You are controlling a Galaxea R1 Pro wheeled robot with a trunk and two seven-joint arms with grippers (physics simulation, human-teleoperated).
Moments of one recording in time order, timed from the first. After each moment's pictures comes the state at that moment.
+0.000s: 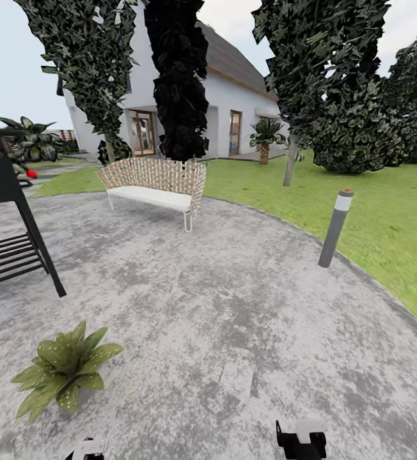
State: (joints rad) left arm -0.40 0.12 -0.24 -0.01 0.33 -0.53 -0.03; right arm -0.44 0.01 -0.03 -0.03 0.18 -0.58 -0.21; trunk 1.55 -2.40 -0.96
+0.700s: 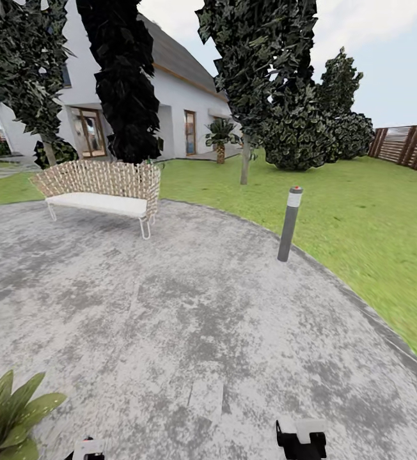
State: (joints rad) left arm -0.40 0.12 -0.24 -0.01 0.33 -0.53 -0.04; right arm -0.44 0.01 -0.03 -0.03 0.18 -0.58 -0.21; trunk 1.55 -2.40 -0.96
